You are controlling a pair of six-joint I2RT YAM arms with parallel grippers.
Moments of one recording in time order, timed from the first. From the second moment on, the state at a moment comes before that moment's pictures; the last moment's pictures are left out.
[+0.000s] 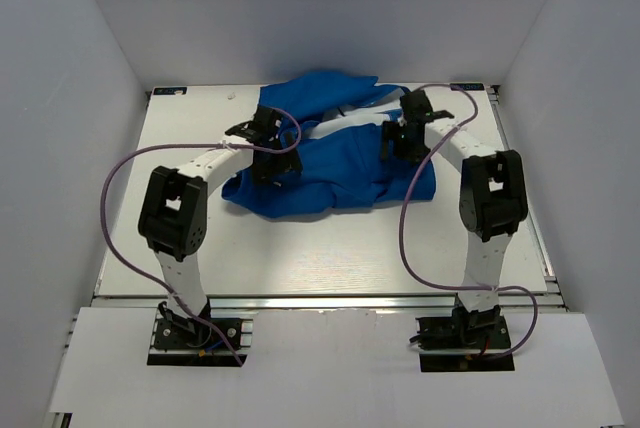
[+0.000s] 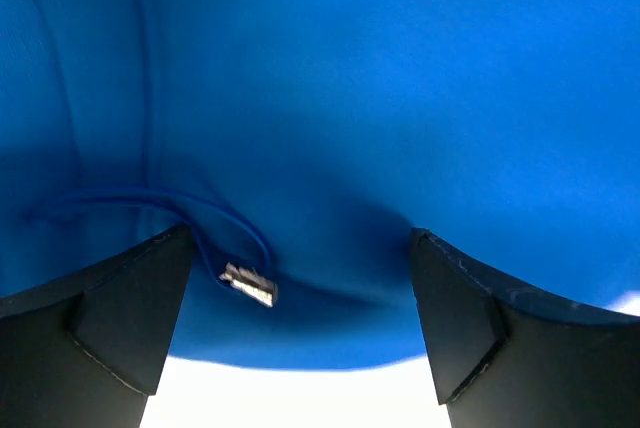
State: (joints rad) left arm -0.39 1.86 1.41 -0.60 -0.01 -0.63; right arm 0.25 2.01 1.59 -0.62 -0.01 0.26
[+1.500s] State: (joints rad) left arm -0.38 1.72 1.35 -0.38 0.14 -0.47; right arm 0.35 1.67 1.49 -0.57 -0.18 0.02
